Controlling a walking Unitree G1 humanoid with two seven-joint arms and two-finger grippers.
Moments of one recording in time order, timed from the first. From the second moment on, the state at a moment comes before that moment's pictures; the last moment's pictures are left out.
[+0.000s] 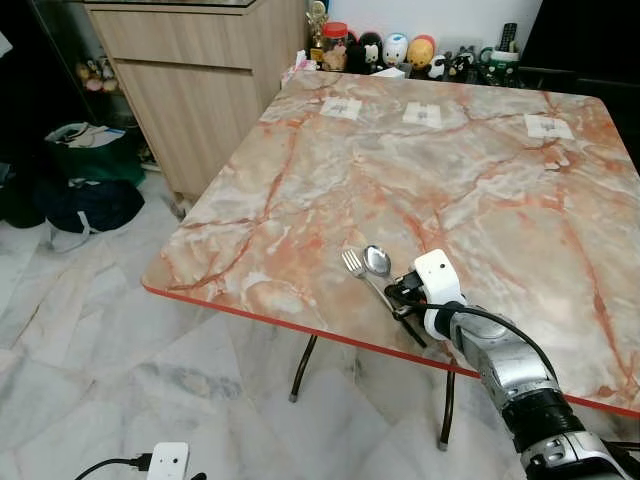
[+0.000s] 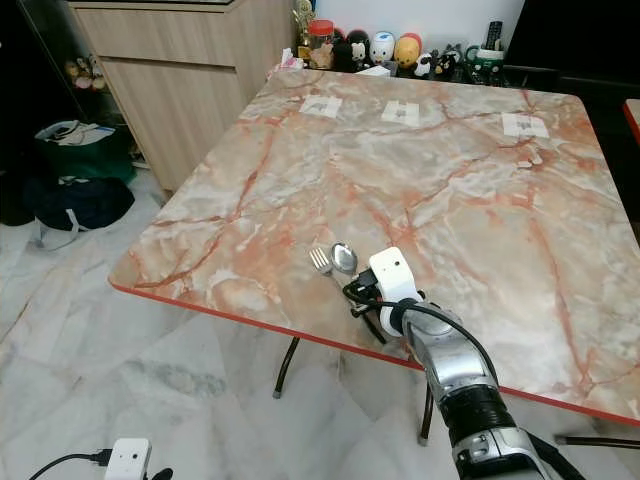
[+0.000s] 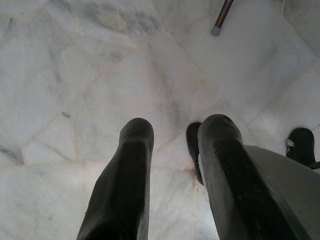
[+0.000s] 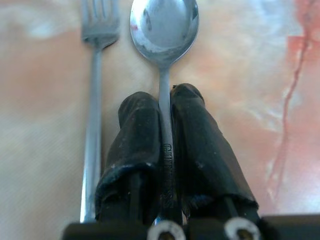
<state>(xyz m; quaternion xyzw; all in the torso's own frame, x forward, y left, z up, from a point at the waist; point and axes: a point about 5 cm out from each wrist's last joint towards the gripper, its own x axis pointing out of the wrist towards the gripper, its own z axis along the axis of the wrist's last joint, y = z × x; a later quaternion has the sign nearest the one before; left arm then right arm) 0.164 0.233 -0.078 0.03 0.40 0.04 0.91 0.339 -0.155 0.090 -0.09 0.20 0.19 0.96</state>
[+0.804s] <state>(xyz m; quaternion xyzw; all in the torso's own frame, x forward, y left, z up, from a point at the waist) 0.155 0.232 -0.083 0.04 0.42 0.04 0.91 0.301 -0.157 0.139 0.01 -0.04 0.01 1.00</state>
